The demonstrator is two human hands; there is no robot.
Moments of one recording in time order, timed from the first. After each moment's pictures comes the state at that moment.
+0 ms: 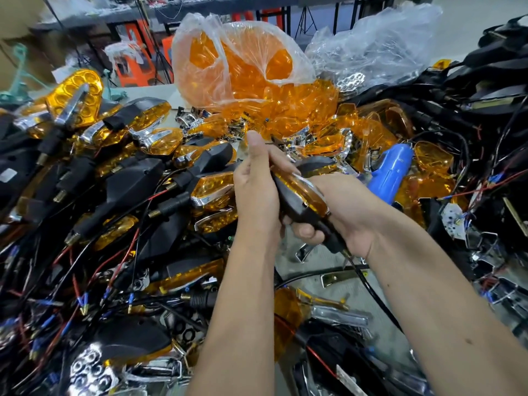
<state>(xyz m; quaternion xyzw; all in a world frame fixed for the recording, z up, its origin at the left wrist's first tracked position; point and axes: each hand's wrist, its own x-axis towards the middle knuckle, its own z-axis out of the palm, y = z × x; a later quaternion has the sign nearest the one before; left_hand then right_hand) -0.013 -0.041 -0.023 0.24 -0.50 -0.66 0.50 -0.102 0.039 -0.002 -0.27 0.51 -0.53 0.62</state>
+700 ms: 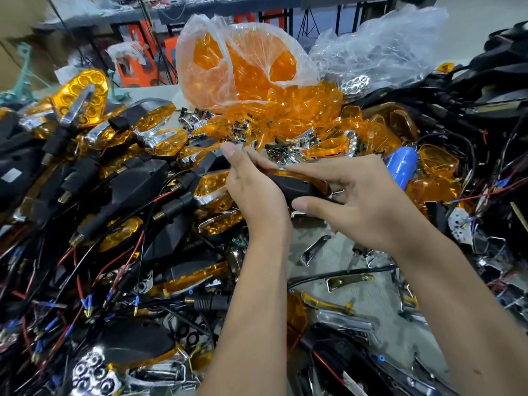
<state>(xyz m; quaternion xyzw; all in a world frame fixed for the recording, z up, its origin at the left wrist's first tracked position) -0.027 -0.044 -0.023 0.36 -0.41 -0.55 0.63 -0.124 0.054 -0.004 -0.62 0.62 -0.45 0.16</state>
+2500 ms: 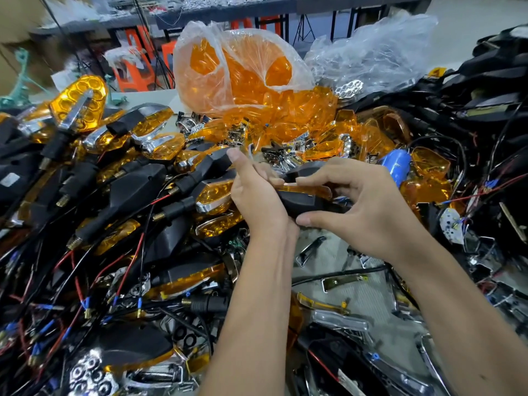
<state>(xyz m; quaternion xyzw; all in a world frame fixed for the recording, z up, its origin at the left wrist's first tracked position) -0.030 -0.034 -0.017 0.31 -0.29 -0.68 0.60 -0.126 0.064 -0.010 -0.60 0.62 -0.48 0.14</state>
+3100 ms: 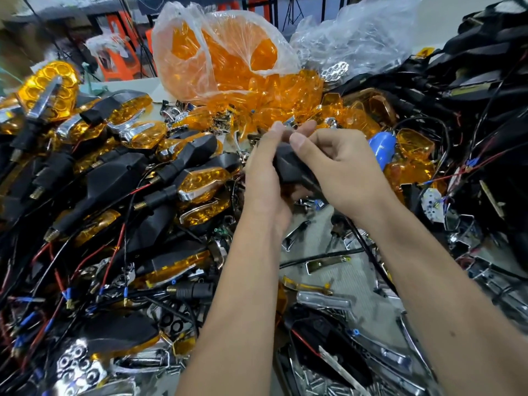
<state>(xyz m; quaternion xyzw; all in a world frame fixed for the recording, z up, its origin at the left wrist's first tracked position) -0.034 -0.021 -0.010 0.24 -0.38 -0.80 0.40 -0.123 0.045 -0.003 -0.44 0.64 -0.59 0.23</state>
